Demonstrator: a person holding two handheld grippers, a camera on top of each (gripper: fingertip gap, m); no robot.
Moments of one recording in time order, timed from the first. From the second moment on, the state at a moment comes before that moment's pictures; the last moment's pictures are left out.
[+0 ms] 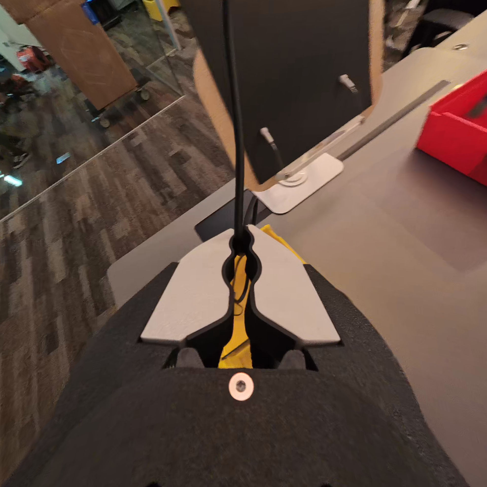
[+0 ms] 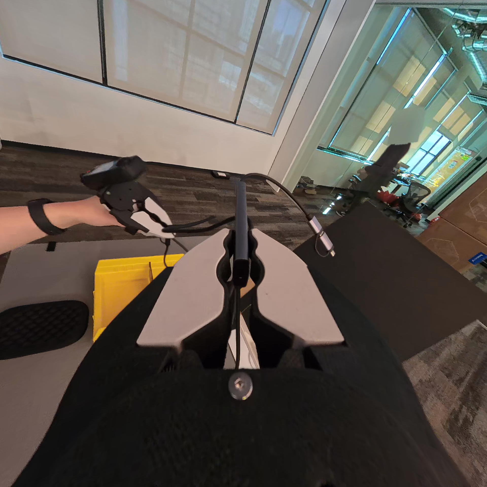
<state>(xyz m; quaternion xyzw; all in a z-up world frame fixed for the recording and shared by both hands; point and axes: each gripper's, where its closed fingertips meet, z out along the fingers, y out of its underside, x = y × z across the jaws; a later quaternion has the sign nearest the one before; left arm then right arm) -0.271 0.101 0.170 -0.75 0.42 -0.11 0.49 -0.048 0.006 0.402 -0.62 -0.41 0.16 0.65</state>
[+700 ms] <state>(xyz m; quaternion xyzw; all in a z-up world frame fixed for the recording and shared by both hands) -0.109 -0.078 -0.056 -0.75 0.46 -0.19 0.43 0.050 -0.019 0.124 -0.75 -0.16 0.52 0.37</state>
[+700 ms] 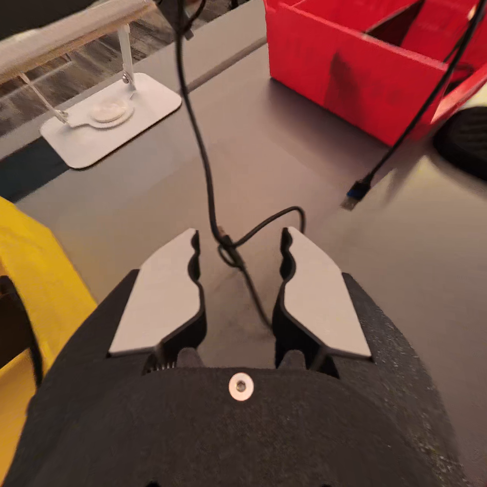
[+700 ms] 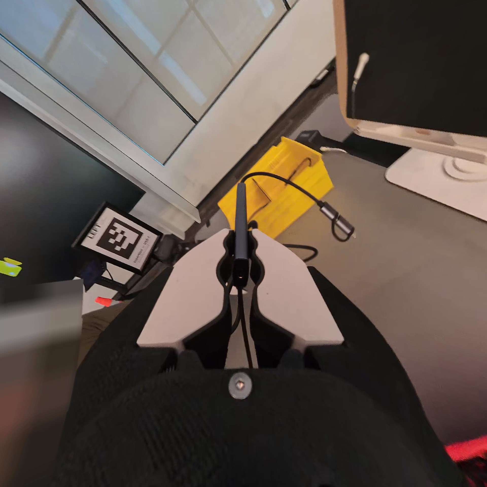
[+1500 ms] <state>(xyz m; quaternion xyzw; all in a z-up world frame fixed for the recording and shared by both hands) 0.004 -0.040 0.036 -0.46 0.62 -0.21 0.60 0.020 -0.045 0.039 -0.70 -0.25 0.64 0.19</state>
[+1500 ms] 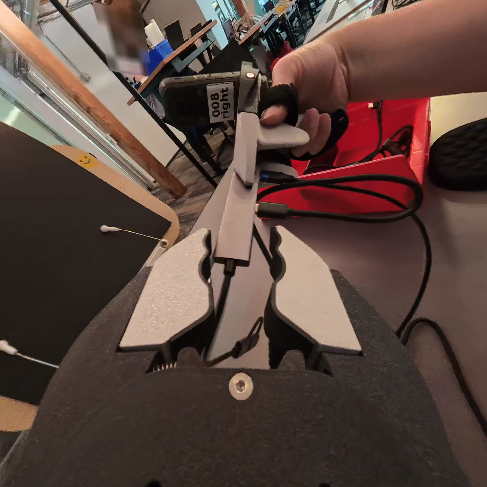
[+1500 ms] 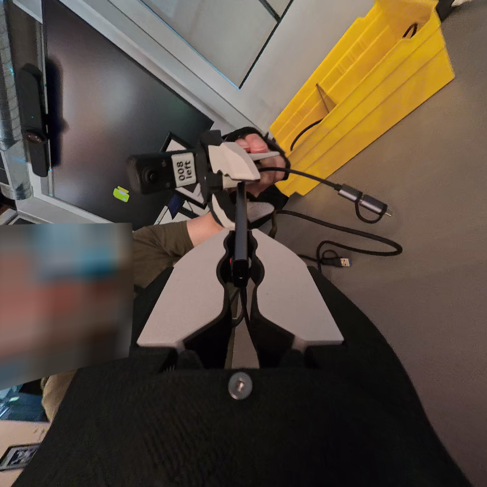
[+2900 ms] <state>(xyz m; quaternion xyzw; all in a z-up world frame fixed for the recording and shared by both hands) -0.058 0.045 0.059 -0.64 0.27 -0.37 0.61 -0.050 0.001 0.026 -0.66 -0.25 0.13 0.70</state>
